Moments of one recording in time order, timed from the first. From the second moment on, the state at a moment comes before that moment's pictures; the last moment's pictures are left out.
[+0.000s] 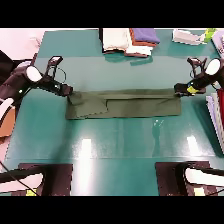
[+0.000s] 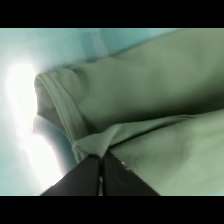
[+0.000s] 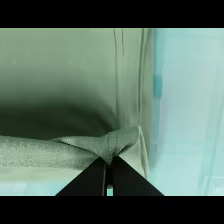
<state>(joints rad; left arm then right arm) -0.13 -1.36 1.17 1.33 -0.97 -1.37 -0.09 -1.38 1.28 -1.54 1.27 1.61</state>
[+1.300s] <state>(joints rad) -0.13 -1.40 1.27 1.15 -1.09 -1.44 -0.28 -1.57 1.26 -1.34 1.20 1.47</state>
